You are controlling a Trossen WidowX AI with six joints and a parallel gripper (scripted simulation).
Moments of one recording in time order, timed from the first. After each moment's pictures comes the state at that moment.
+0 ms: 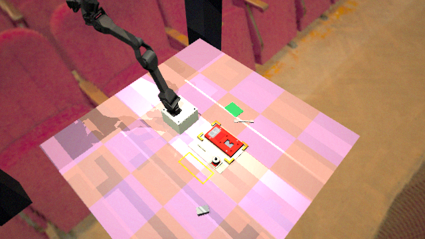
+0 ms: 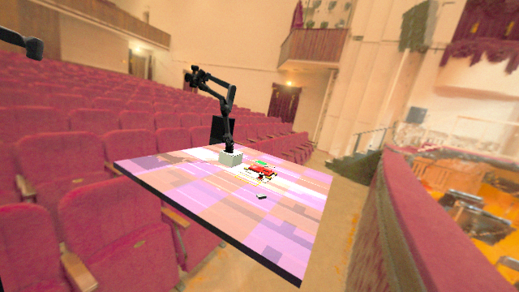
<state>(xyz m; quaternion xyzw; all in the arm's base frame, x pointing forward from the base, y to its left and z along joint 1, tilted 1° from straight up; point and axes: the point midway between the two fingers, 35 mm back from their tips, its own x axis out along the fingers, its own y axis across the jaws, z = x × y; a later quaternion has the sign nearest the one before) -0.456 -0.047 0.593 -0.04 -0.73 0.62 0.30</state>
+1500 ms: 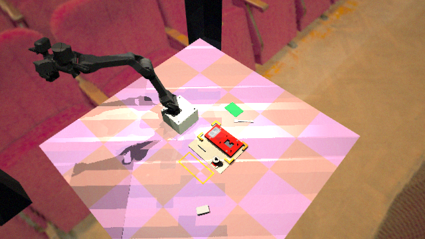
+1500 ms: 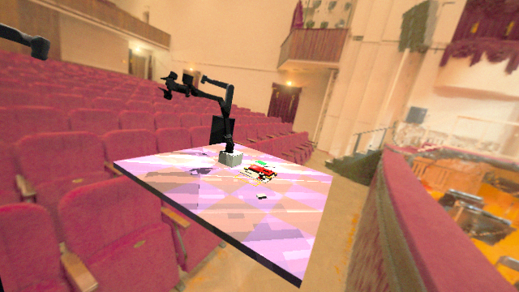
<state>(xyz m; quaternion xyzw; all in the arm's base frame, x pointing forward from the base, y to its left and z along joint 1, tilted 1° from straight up) -0.334 -0.389 0.473 0.17 -0.58 0.78 -0.15</state>
